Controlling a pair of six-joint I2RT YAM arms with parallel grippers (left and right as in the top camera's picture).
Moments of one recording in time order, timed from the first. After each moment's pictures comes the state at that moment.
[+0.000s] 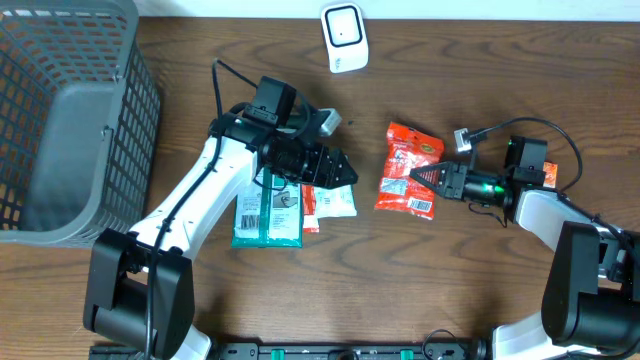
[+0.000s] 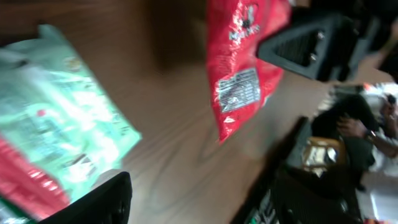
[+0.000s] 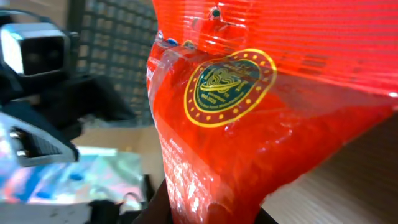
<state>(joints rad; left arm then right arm) -0.38 1.72 1.28 -0.75 0.81 -0.12 -0.15 1.71 0.73 -0.02 -1.26 0.26</state>
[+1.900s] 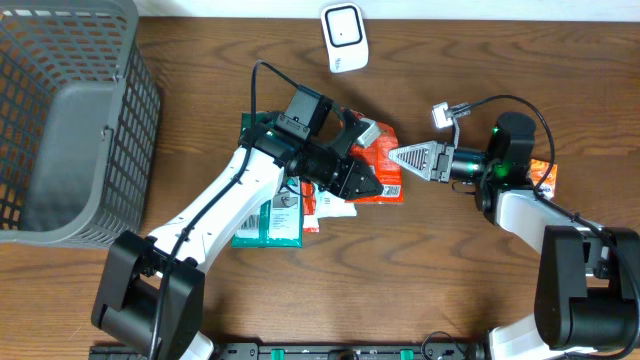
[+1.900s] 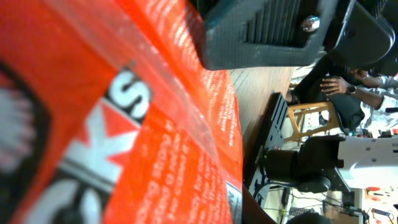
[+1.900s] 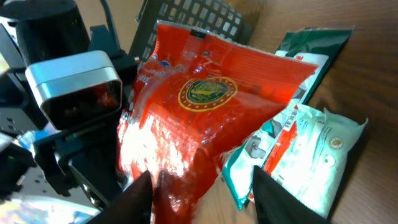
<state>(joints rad) -0.52 1.72 1.28 -0.64 0.88 -0.09 -0.01 1.71 0.72 0.58 -1.38 0.69</state>
